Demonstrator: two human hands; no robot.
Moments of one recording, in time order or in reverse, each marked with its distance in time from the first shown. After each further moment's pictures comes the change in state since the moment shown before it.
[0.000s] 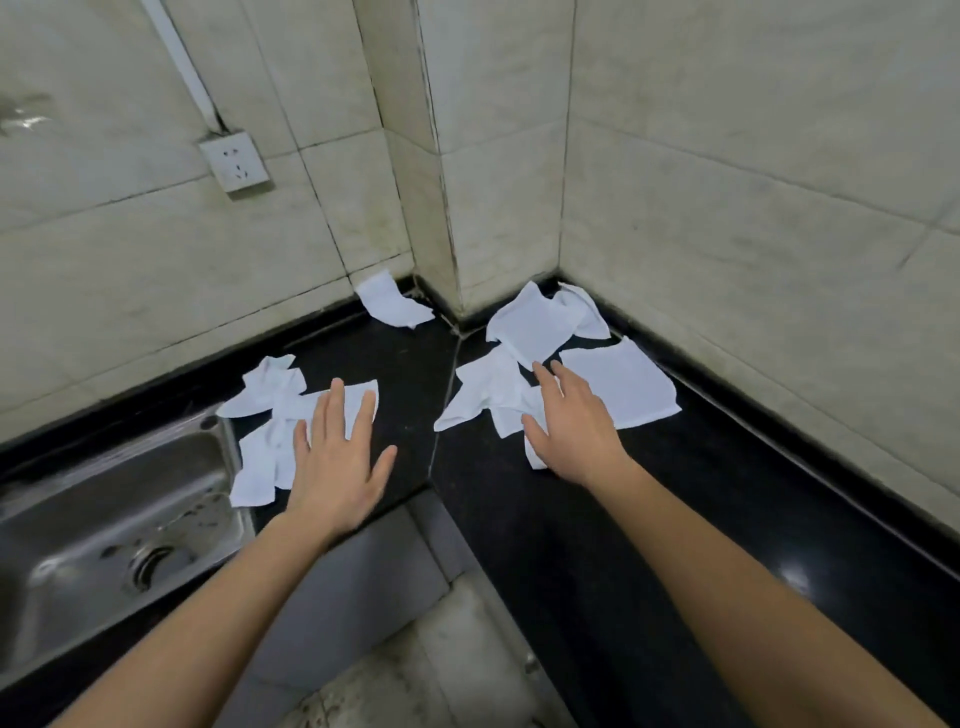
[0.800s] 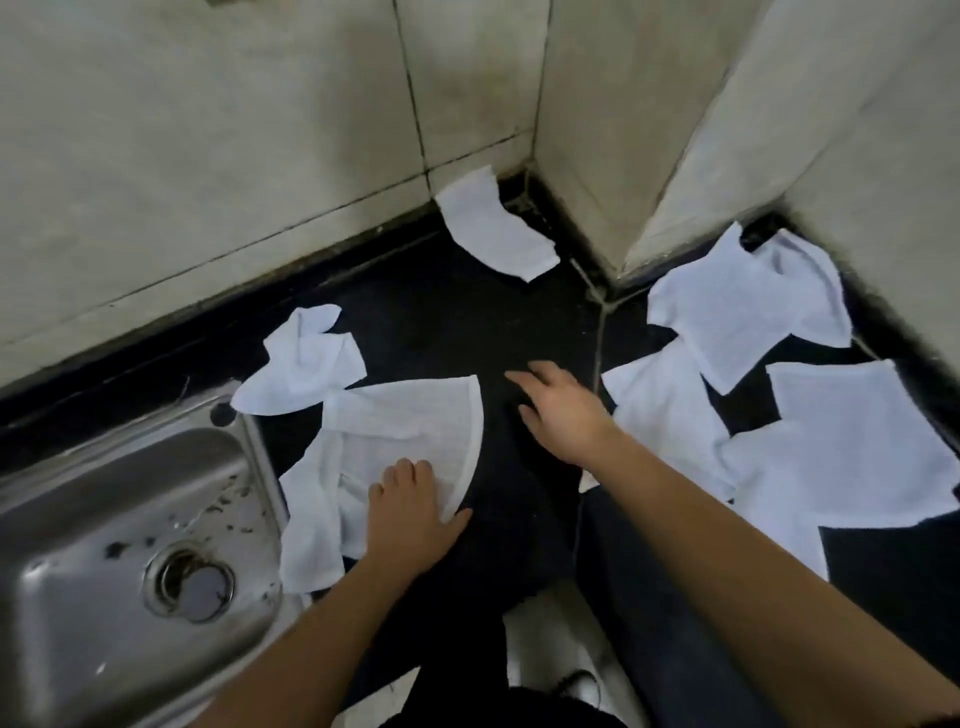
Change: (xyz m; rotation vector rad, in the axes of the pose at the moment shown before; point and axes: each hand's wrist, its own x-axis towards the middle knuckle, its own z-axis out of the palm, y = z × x) left_hand 0.174 -0.183 0.204 -0.002 -0.498 -0.123; right_hand 0.310 -0.120 0.235 -0.031 -0.480 -0.135
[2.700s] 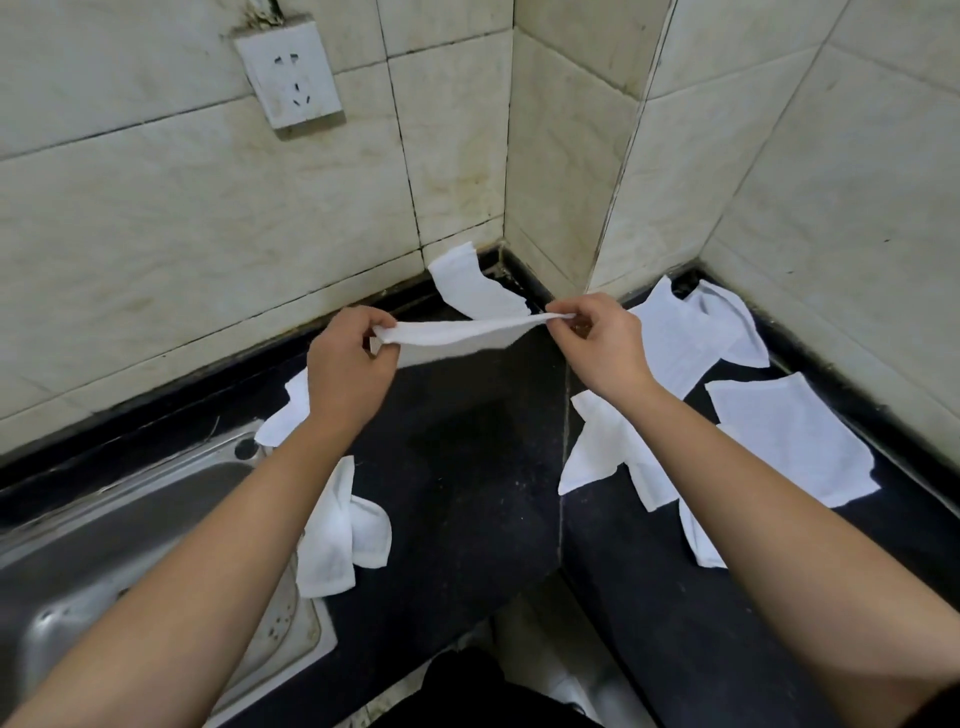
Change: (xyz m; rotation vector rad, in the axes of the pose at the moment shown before) left_hand 0.027 -0.021 -0.203 -0.705 0.791 0.235; right_hand -0.053 -0.020 -0.124 0.499 0.720 0.070
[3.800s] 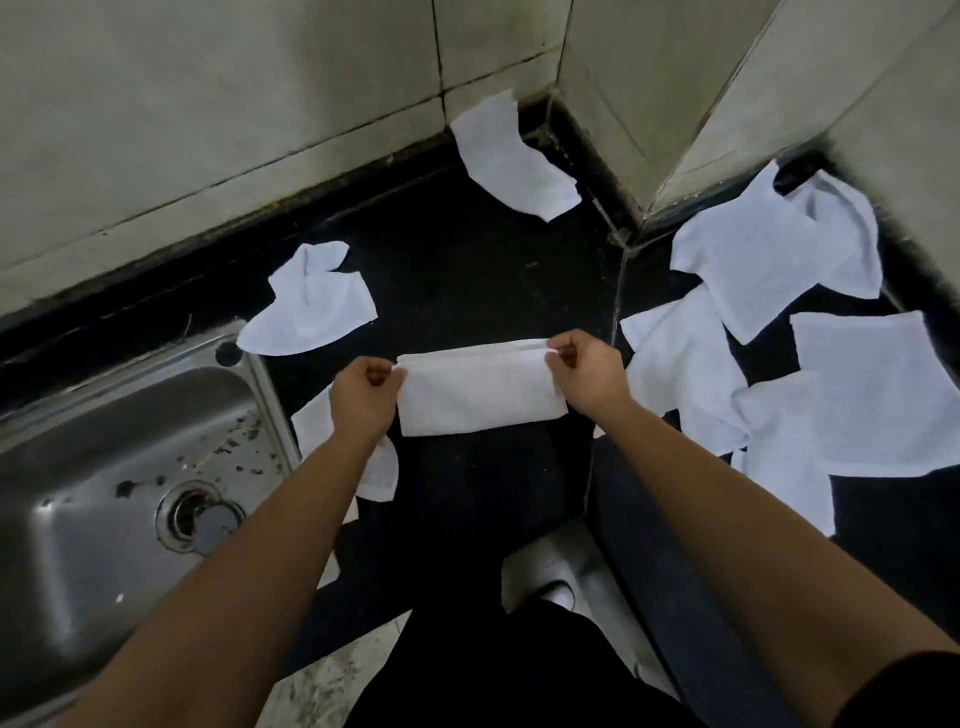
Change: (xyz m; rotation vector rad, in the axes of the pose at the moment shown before) left_hand -0.104 -0.127 0.075 -0.005 -0.225 -0.855; right_hand -0.059 0.105 0.131 -0.092 -0.418 0.448
